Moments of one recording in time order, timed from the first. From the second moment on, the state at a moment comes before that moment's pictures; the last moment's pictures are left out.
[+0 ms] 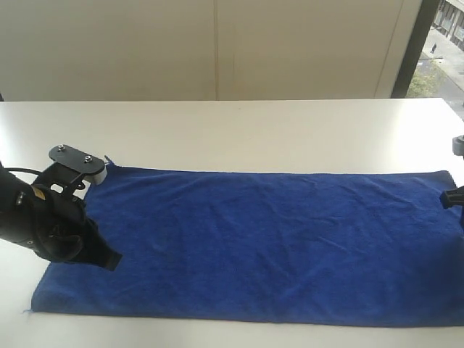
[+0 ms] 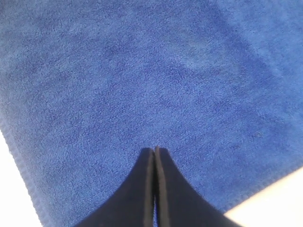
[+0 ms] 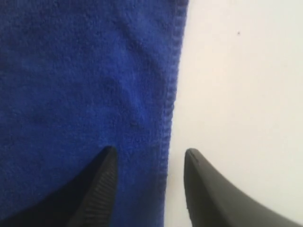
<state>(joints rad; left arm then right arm) -0.42 1.49 -0.70 -0.34 0.38 0.44 -0.43 1.96 -1.20 -0.01 0.71 -0.29</state>
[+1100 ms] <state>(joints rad) -0.42 1.49 -0.70 -0.34 0.38 0.44 -0.43 1.99 -1.20 0.02 0.65 -0.26</state>
